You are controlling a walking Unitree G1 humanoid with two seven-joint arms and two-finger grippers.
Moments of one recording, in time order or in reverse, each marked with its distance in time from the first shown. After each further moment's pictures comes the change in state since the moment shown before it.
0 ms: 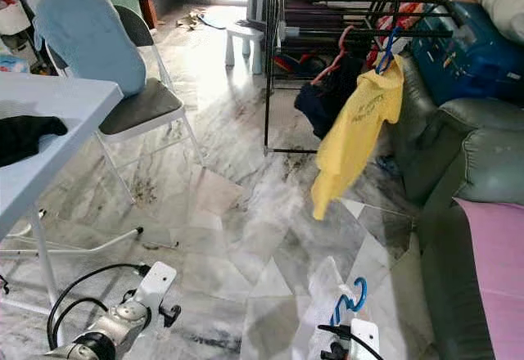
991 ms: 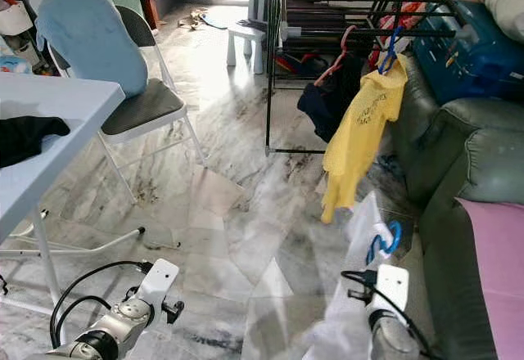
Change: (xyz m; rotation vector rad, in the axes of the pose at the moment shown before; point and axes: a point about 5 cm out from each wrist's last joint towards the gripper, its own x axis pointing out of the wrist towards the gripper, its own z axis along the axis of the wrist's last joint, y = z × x) left arm 0.000 -0.003 0.003 -0.011 -0.016 0.002; right arm 0.008 -0.019 0.090 -0.051 -0.323 -0.139
